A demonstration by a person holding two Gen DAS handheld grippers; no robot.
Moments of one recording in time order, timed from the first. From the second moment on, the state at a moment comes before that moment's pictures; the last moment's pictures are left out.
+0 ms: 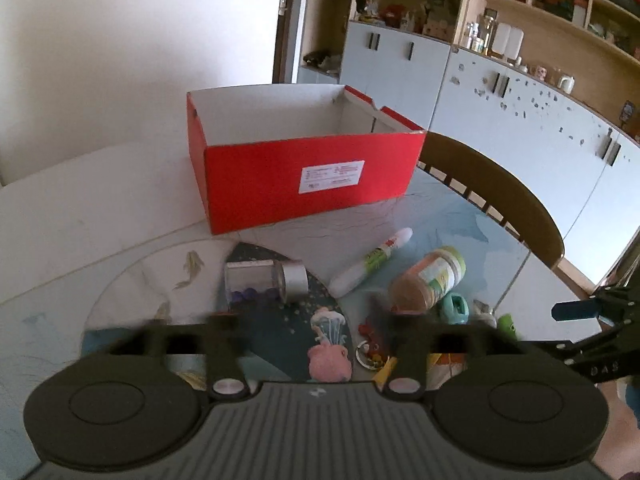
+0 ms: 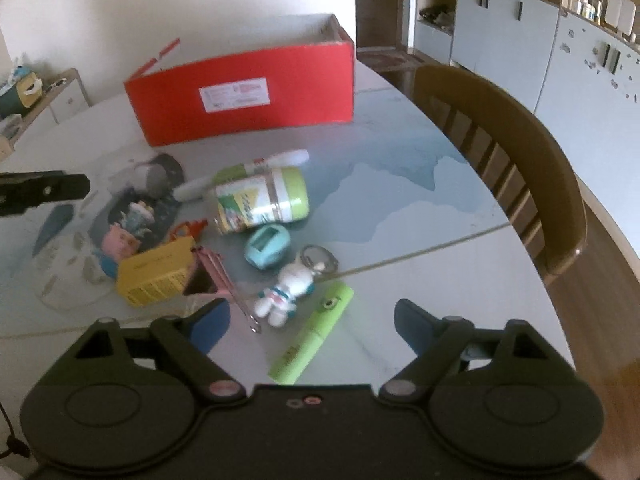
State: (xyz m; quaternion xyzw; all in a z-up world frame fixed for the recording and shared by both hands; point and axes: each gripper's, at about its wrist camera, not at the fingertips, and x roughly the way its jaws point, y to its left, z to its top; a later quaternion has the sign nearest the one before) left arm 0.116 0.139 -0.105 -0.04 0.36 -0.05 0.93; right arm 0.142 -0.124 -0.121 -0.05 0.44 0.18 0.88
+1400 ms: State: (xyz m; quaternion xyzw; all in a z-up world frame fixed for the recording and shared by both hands) left arm 0.146 0.125 -0.171 0.01 0.43 -0.03 0.90; right arm 0.151 -0.121 -0.146 -0.07 0.46 0.15 0.87
